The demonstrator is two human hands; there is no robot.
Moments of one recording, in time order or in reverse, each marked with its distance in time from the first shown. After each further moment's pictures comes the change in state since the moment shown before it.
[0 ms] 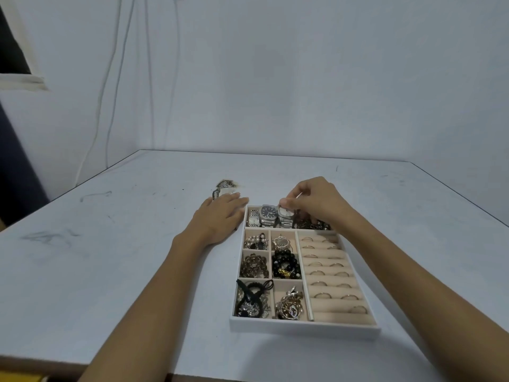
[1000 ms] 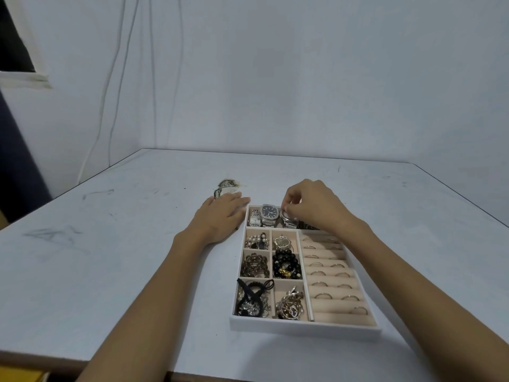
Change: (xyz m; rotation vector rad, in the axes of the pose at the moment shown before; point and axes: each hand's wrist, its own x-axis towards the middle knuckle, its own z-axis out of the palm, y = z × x) left_hand 0.001 0.000 0.000 -0.008 0.008 0.000; right_hand -0.001 -0.008 0.008 -0.422 0.006 -0.153
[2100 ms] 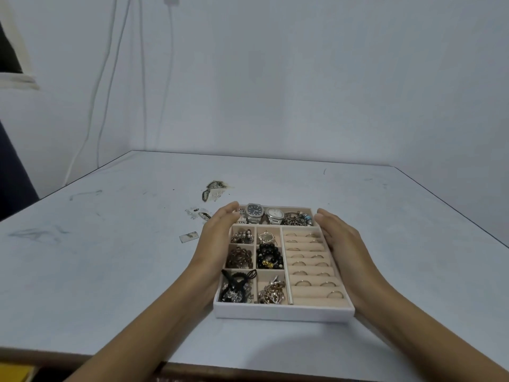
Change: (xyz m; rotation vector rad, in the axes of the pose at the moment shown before) left_hand -0.091 0.102 -0.020 -1.245 0.234 -0.349; right_hand -0.101 0.027 0.007 1.198 0.133 0.403
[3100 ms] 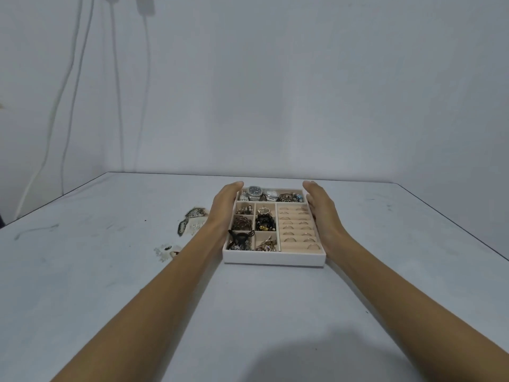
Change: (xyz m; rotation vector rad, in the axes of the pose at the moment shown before) left_hand 0.168 0.006 0.045 0.036 -0.042 0.046; right_hand 0.151 -0.031 0.005 -0.018 0.017 -0.064
